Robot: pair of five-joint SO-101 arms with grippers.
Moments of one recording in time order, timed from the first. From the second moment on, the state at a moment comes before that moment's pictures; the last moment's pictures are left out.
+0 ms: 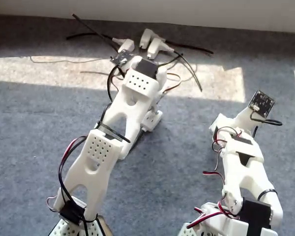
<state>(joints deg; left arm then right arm) 22.0 58.2 -70.1 99.9 76.2 8.8 -13.1 58.1 12.3 -17.6</state>
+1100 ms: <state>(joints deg) 21.9 62.1 -70.5 97.3 80.4 8.8 -13.1 58.1 12.3 -17.6</state>
